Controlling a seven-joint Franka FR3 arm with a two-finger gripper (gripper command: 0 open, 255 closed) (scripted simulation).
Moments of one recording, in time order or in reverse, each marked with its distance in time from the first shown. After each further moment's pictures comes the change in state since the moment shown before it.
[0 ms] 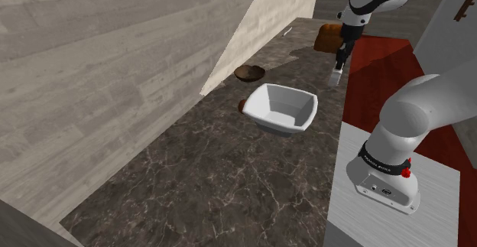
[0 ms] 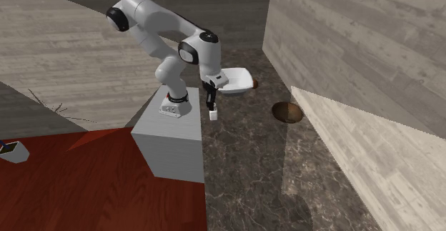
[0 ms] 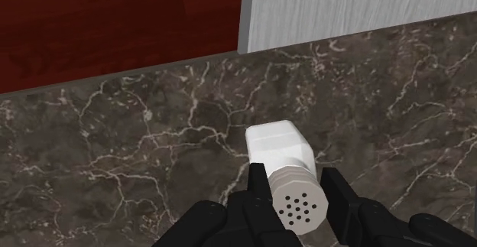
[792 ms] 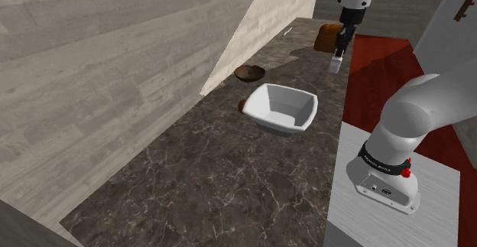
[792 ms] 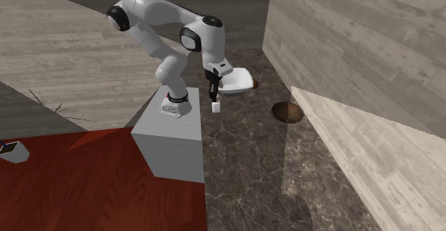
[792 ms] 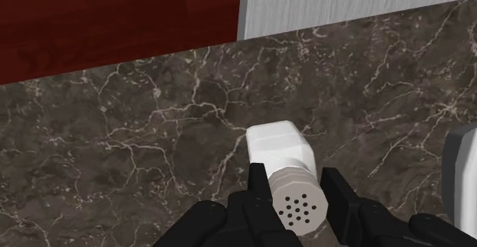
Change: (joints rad) arm 0.027 0.006 0.046 0.134 0.044 -0.130 0.012
